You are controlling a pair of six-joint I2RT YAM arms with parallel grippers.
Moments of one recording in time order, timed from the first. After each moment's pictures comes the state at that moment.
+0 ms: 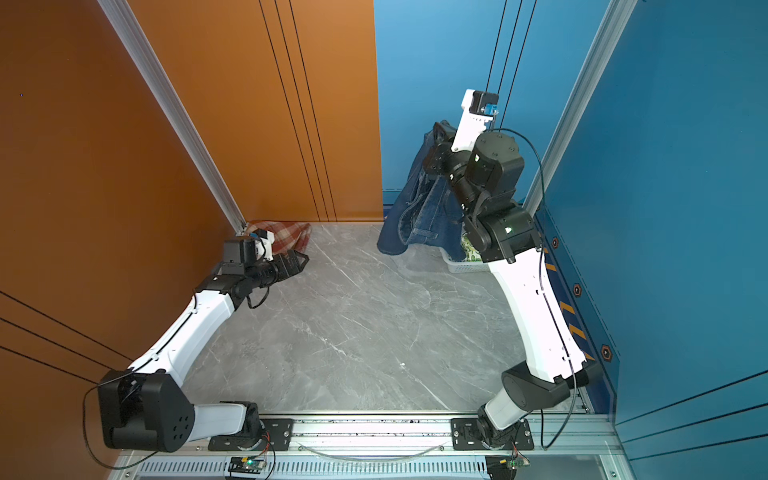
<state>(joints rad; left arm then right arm) -0.04 1.32 1.05 -0.38 0.33 -0.48 0.49 1.55 2.18 -0.42 0.20 0.22</state>
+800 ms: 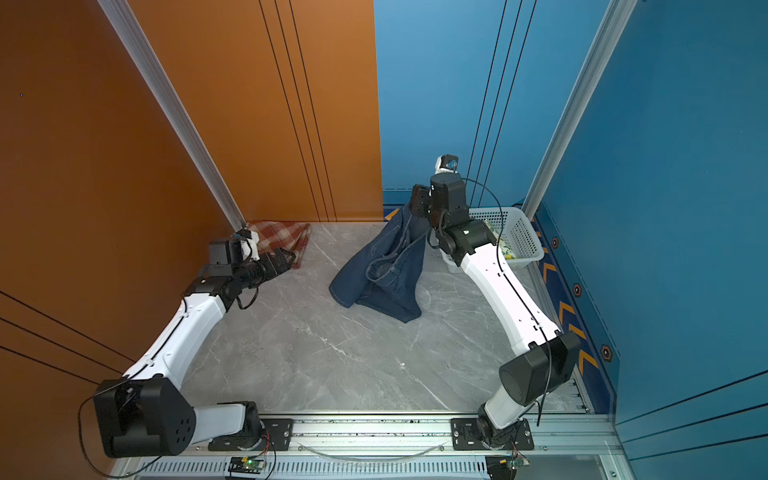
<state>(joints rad) 0.05 1.30 1.05 -0.38 0.32 -0.49 0.38 1.61 1.69 -0.44 0.23 0.41</state>
